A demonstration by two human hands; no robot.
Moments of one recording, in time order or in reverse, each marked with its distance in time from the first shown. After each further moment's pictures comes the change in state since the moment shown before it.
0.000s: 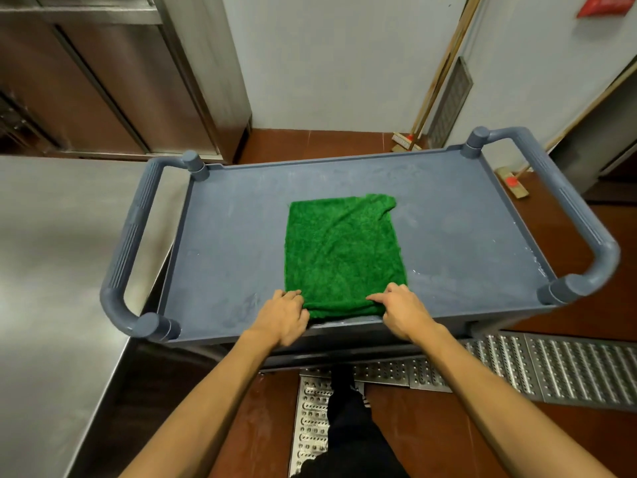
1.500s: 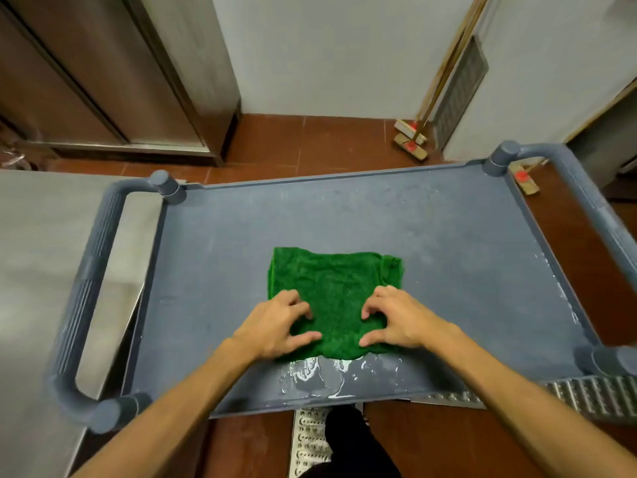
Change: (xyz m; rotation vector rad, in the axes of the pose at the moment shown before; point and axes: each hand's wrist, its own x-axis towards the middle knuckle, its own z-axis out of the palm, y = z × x) left_hand 0.103 -0.043 -0.050 -0.024 0.092 0.325; right_hand 0.104 0.022 -0.064 0.123 -0.106 -0.284
